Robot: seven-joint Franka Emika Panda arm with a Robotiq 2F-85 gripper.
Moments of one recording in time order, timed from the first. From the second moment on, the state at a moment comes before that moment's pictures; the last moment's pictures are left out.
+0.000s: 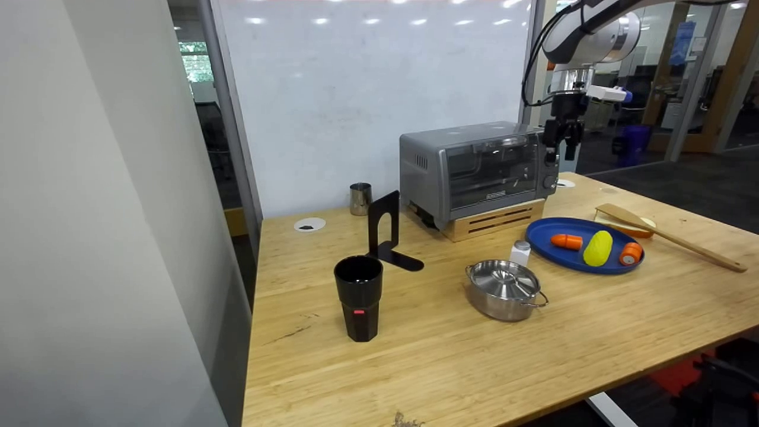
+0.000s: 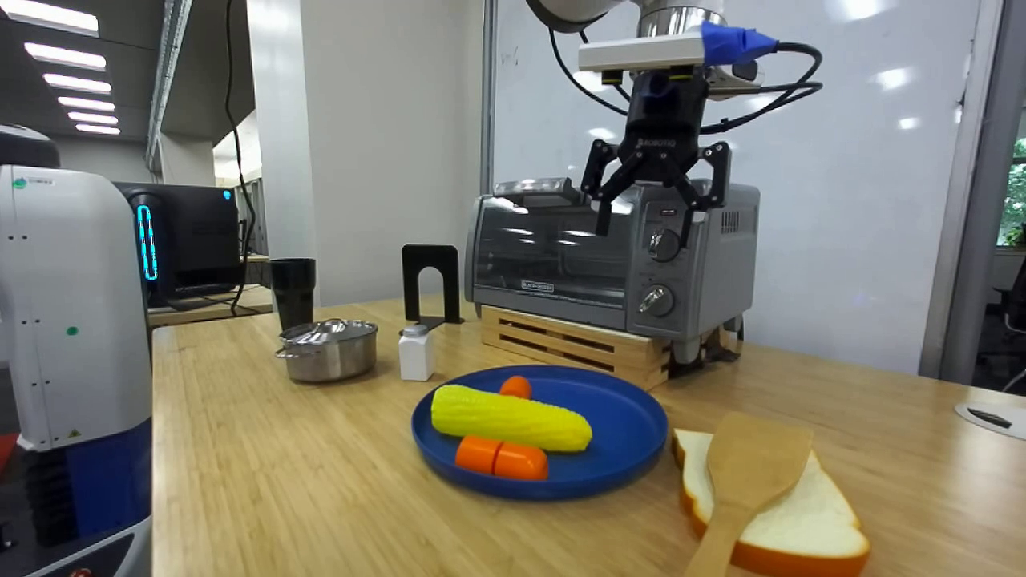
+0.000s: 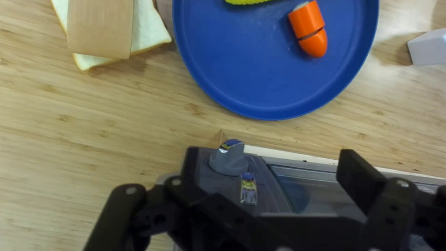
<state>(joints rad) -0.40 0.48 -0.24 -1.51 0.17 1.85 -0.52</state>
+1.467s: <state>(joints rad) -0.41 0.53 -0.21 -1.44 0.10 1.85 -0.46</state>
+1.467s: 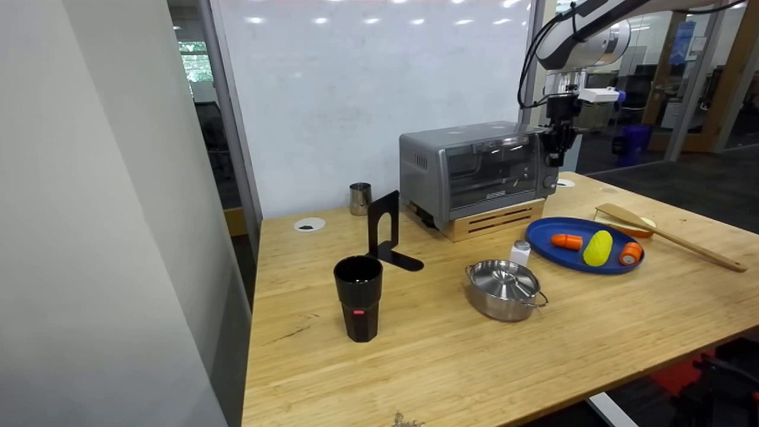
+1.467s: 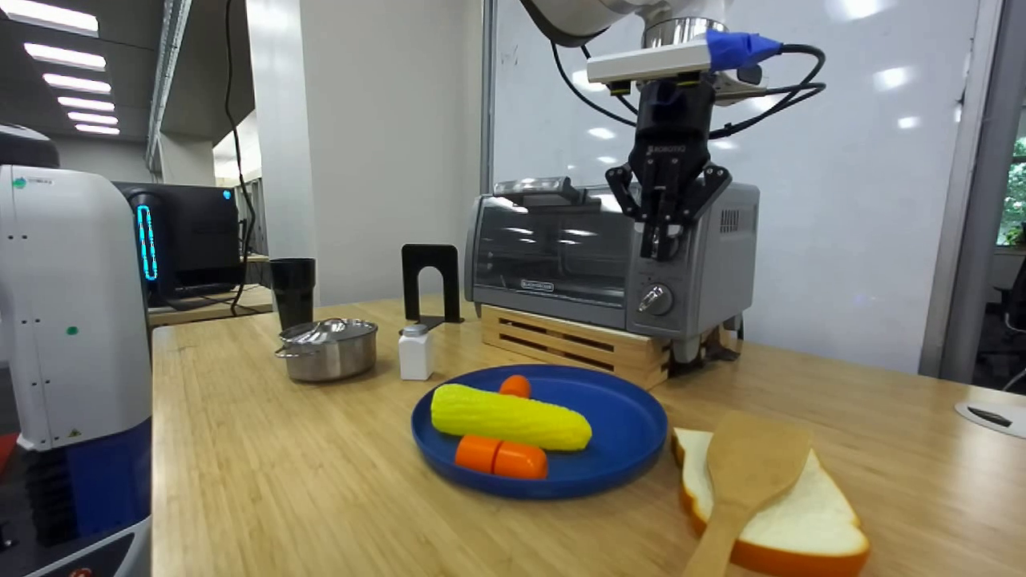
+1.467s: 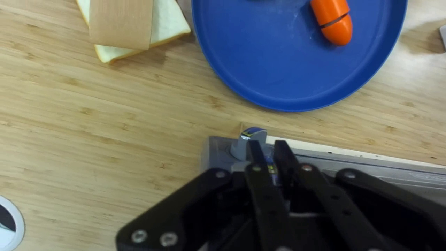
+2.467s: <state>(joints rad) -0.47 0.47 -0.21 -1.57 0.32 1.97 -0.45</state>
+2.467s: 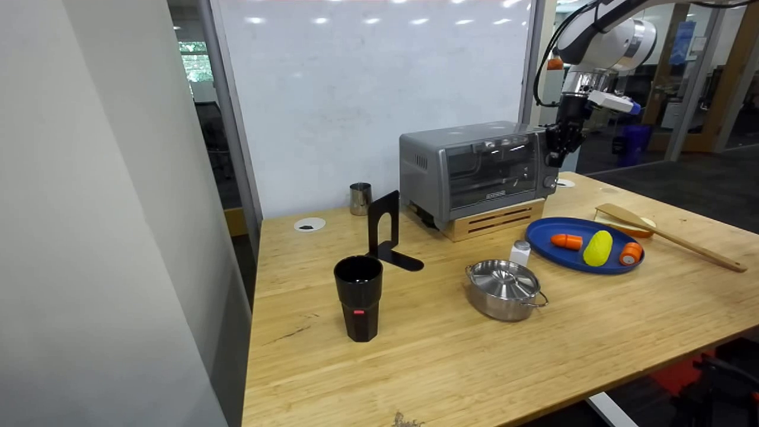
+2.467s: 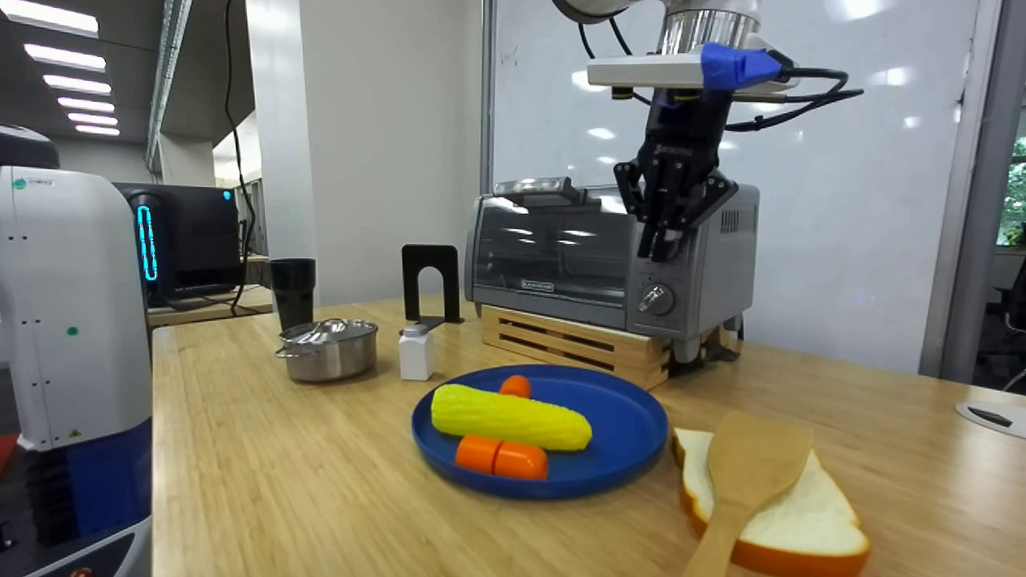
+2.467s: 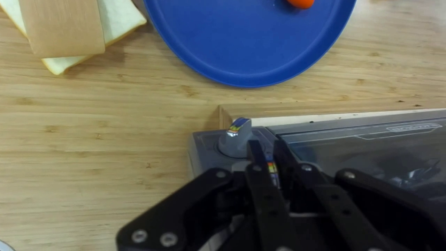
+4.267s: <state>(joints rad) -0.78 0.61 -0.17 -1.45 0.76 1.61 -1.04</state>
